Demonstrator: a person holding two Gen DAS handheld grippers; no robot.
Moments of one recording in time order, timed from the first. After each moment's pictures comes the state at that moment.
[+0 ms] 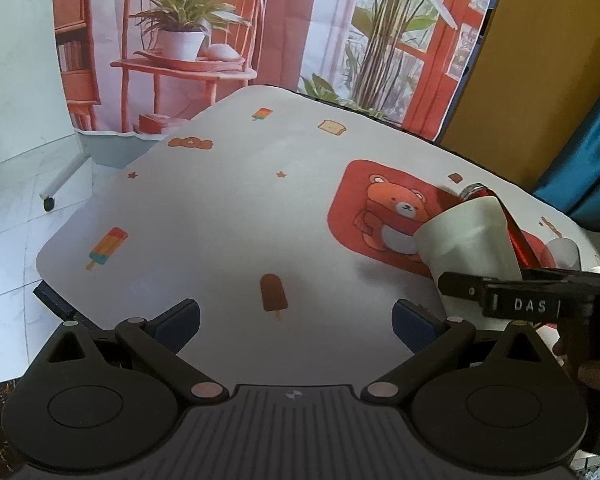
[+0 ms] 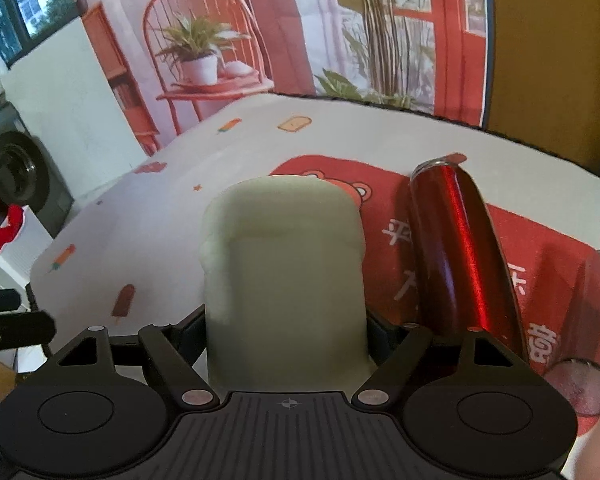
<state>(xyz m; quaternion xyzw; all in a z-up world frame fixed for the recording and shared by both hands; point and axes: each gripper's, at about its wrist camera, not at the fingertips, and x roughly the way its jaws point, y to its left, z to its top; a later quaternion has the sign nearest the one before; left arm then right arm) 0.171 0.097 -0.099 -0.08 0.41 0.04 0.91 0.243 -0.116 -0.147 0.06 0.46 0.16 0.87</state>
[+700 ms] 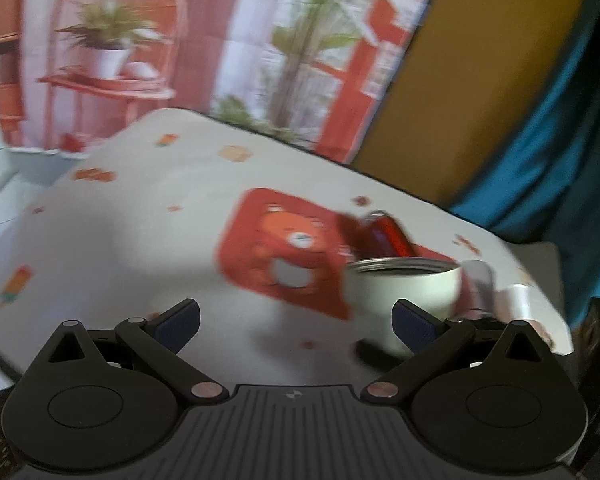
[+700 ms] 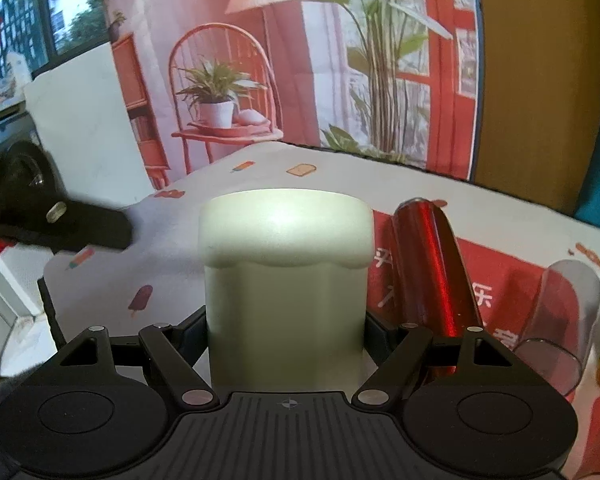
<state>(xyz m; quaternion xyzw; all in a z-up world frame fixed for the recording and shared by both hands) 0.197 0.057 -0.083 -0.12 0.38 -0.08 0.91 0.186 -0.121 -0.127 0.03 0.38 0.16 0.91</state>
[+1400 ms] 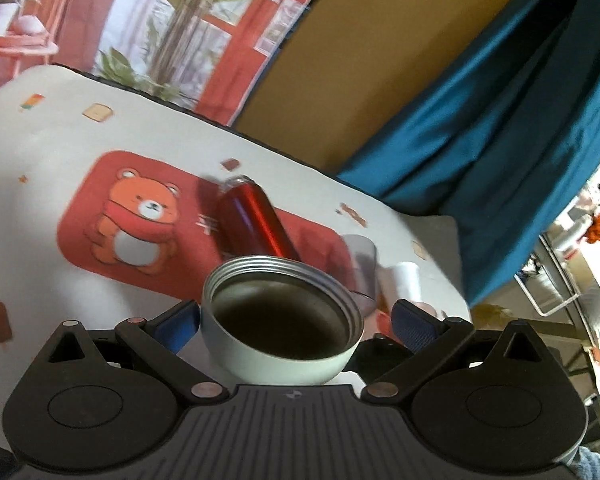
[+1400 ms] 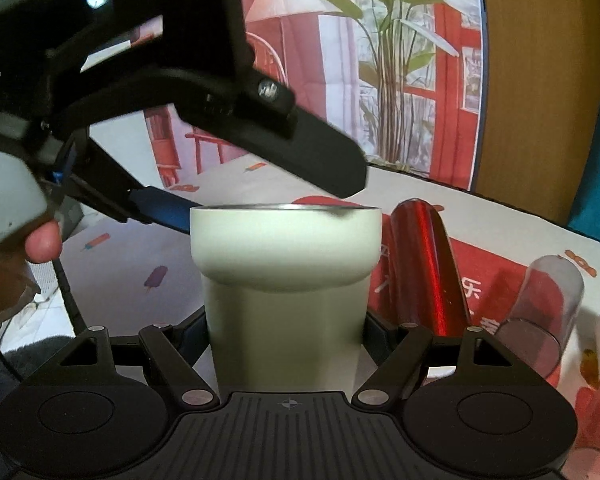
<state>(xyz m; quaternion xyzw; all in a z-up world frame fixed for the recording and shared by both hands) 0.225 0.003 -0.100 -0.18 0.40 -0.24 0.87 0.160 -0.127 -0.121 0.02 0.37 0.17 0.91</state>
